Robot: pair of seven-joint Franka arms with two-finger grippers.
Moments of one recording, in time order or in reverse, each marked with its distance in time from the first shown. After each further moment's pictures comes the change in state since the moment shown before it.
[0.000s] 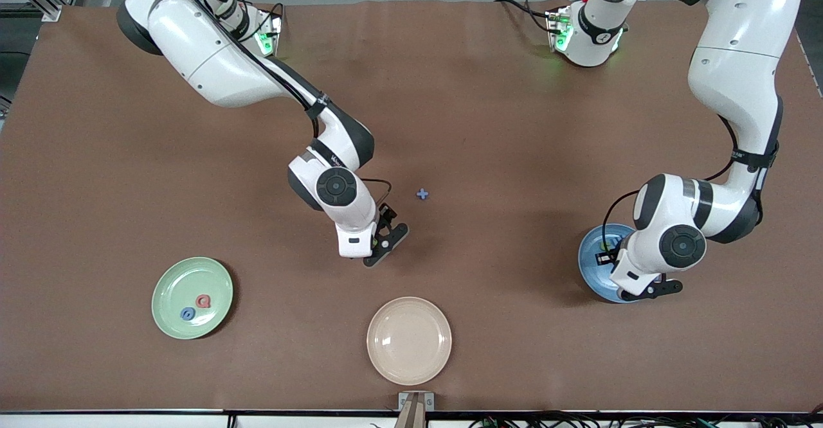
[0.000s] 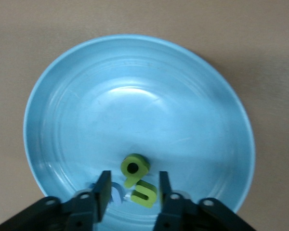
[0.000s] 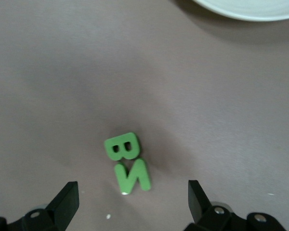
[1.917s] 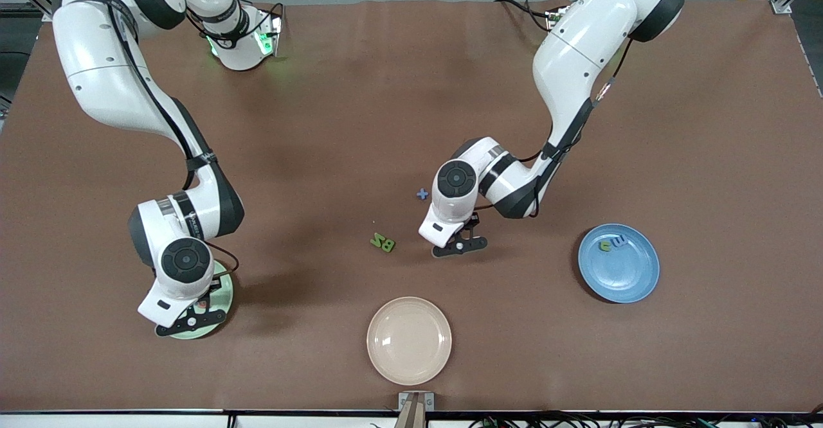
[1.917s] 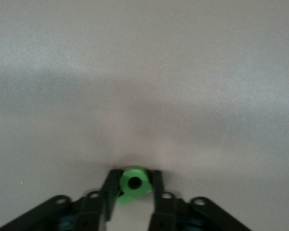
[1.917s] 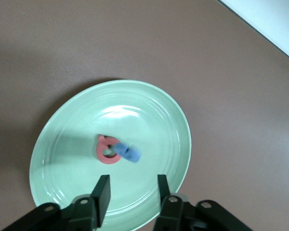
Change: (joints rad) left arm -0.559 0.164 -0.002 0.164 -0.042 0.170 -0.526; right arm -0.268 -0.021 -0.192 0.164 -0.393 -0.313 0.210
